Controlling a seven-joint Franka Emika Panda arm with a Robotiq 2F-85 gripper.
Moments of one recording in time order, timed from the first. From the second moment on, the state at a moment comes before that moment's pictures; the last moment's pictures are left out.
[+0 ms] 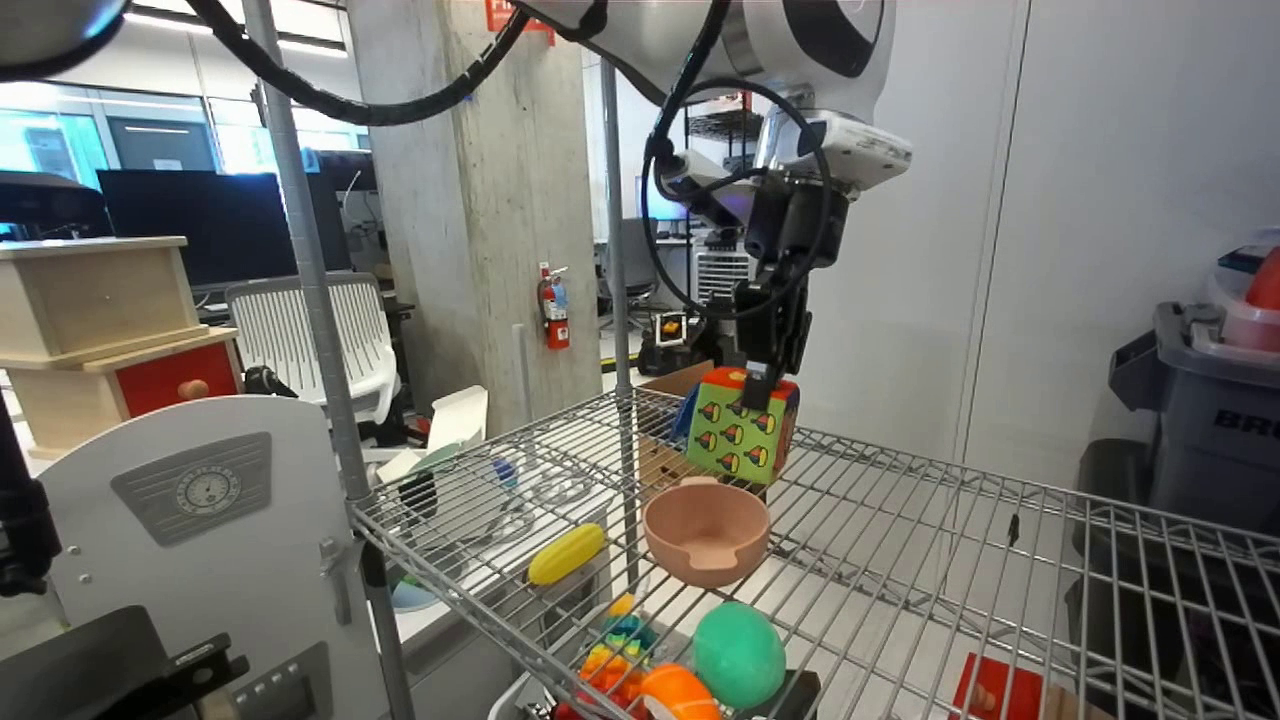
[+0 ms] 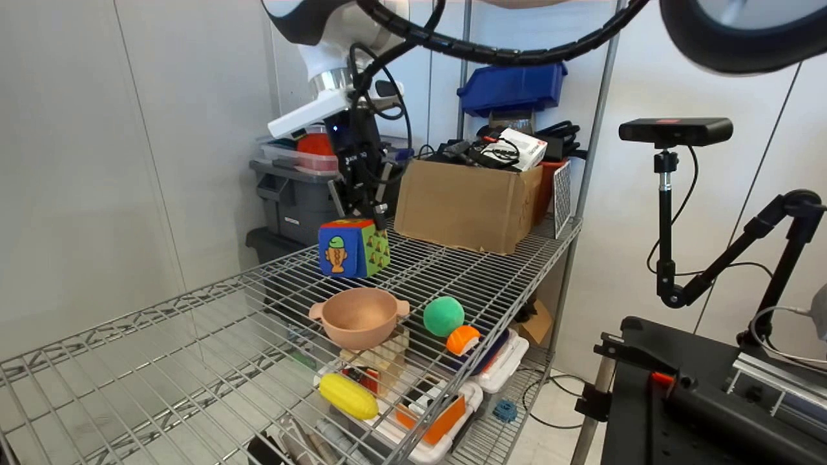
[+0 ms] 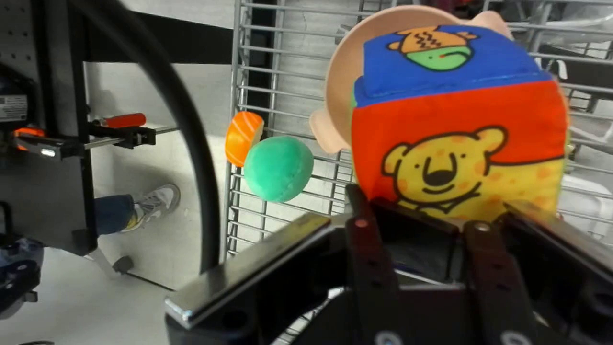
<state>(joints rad) -0.05 1.26 -0.07 -0.46 0.05 1.35 1.36</state>
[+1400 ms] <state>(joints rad) 0.05 1.34 -0.08 -0.45 0.02 1.32 1.32</state>
